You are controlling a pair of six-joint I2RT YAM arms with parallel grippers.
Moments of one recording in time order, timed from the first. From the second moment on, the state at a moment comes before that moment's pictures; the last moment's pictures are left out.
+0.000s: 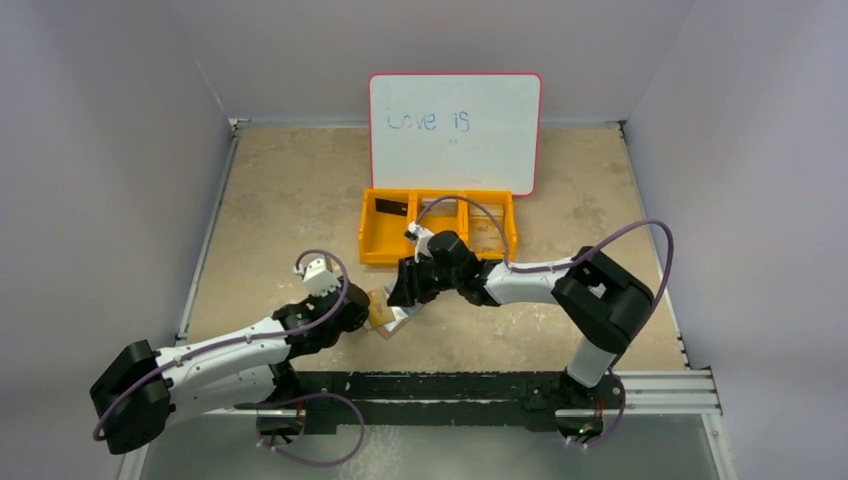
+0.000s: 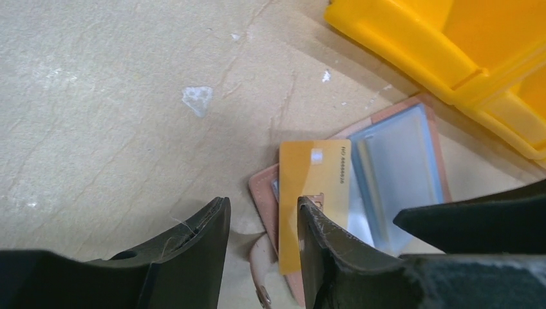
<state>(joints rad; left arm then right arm) -0.94 0.90 0.36 -0.40 -0.60 -1.27 0.89 1.70 0.80 0.27 -0.34 0.65</state>
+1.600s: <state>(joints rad) -0.85 1.06 0.29 -0.09 -0.50 -1.20 0.88 1.89 0.87 0.31 -0.46 0.83</state>
